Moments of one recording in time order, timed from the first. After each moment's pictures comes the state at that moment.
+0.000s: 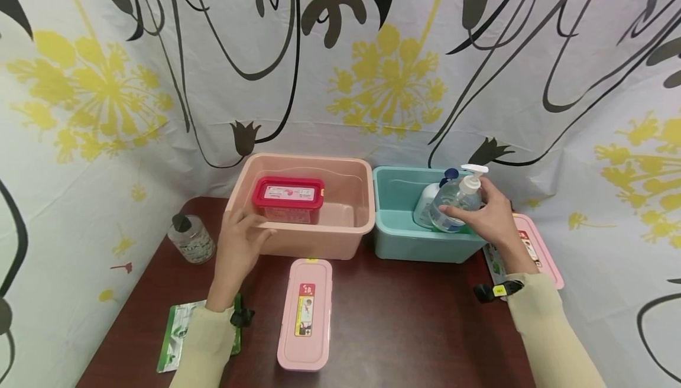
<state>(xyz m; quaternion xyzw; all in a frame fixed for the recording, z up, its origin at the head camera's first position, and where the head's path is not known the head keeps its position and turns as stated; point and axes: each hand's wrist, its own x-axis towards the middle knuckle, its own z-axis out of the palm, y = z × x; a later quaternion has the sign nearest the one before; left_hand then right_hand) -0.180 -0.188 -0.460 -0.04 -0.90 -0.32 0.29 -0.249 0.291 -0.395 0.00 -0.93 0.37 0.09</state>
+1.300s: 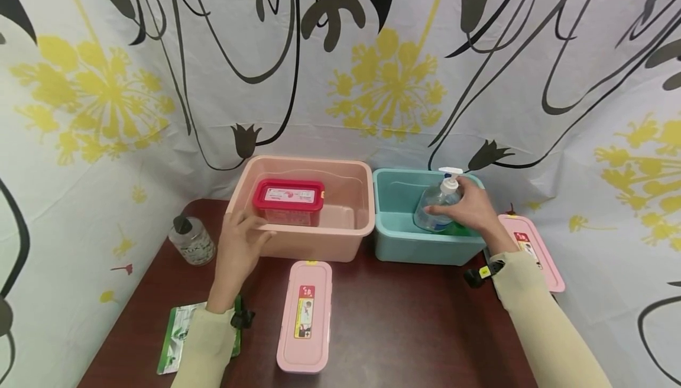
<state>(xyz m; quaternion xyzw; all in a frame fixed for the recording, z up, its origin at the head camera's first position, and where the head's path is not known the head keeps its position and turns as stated) -0.180 -0.188 -0.459 -0.04 -0.90 -0.32 0.30 -0.288 0.285 -0.403 0.04 -0.96 0.28 0.01</state>
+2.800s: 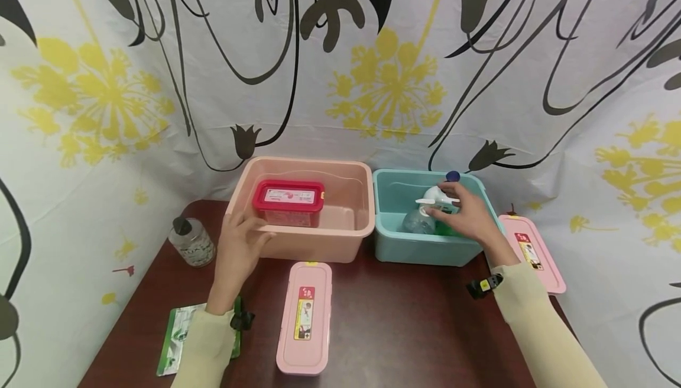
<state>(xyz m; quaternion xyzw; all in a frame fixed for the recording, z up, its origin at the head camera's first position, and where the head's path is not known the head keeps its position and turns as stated) -0.181 -0.188 -0.460 -0.04 -0.90 -0.32 0.29 -0.279 0.281 -0.414 0.11 -0.95 0.30 0.02</state>
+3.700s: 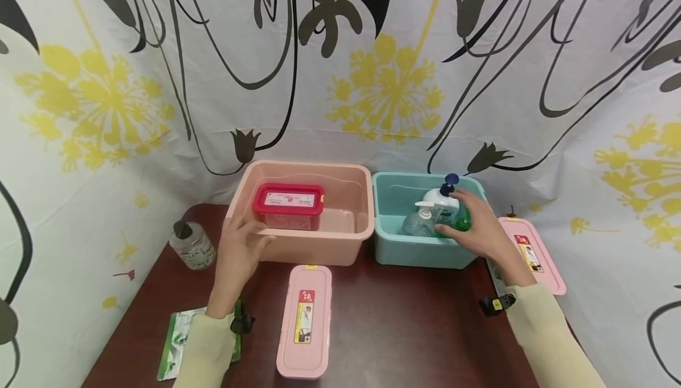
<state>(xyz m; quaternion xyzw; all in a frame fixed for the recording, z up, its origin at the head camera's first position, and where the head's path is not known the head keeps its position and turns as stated) -0.179 -0.186 -0.458 -0.03 -0.90 -0.32 0.29 -0.254 0.302 -0.416 0.14 -0.96 0.23 0.07</state>
